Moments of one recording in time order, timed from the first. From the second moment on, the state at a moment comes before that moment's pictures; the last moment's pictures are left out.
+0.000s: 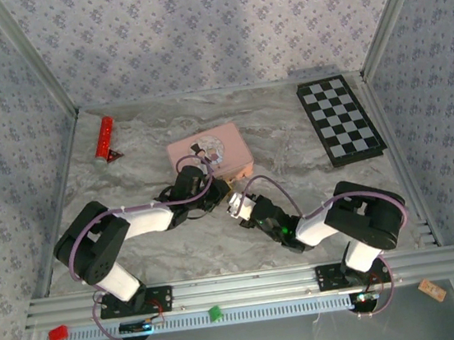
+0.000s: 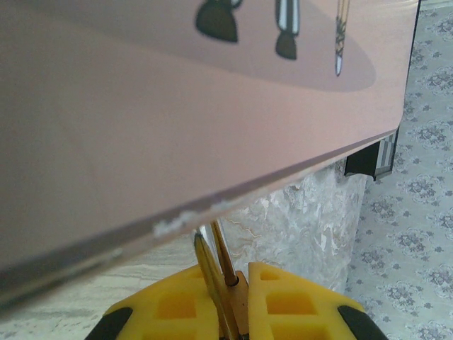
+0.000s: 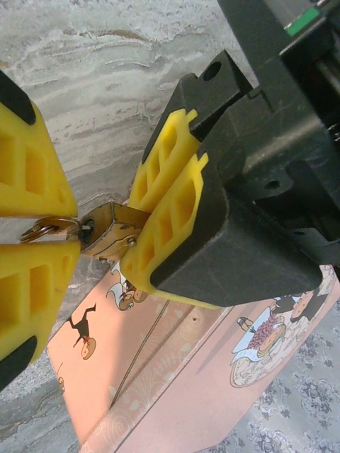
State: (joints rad) left arm -0.72 1.59 0.64 0.34 0.27 -1.28; right arm 1.04 1.64 0.37 0.90 0.41 -0.36
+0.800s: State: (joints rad) left arm -0.72 1.60 0.64 0.38 0.26 -1.31; right arm 0.93 1.53 0.39 0.73 0.21 0.07
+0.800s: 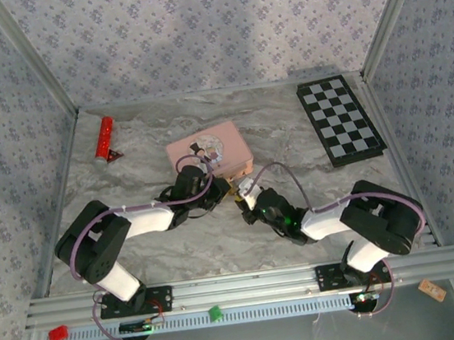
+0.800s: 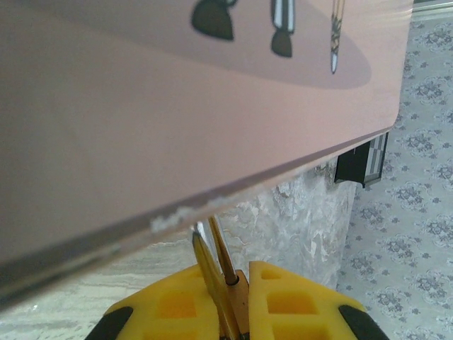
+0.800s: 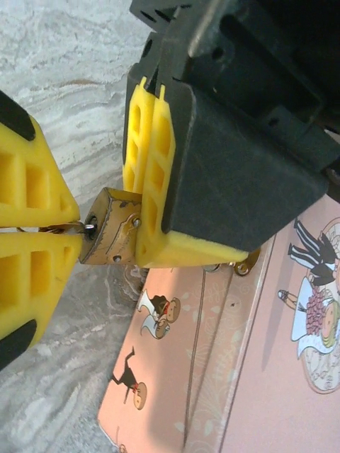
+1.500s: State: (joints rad) left arm -0.73 1.63 0.64 0.44 0.25 -1.31; right arm 0.79 1.43 0.45 0.47 -0.07 0.61
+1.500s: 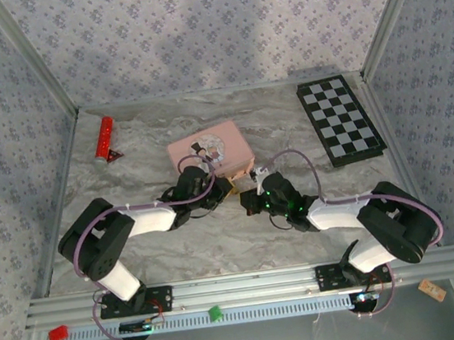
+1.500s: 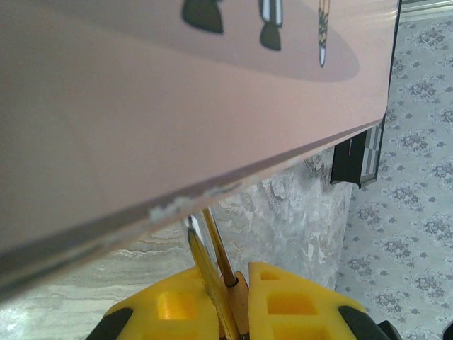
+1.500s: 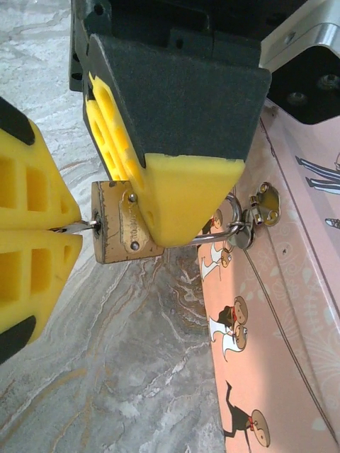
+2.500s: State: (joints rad) left arm -0.73 1.62 0.64 0.44 0.28 -1.34; right arm 0.82 1.43 0.45 0.46 -0.04 0.68
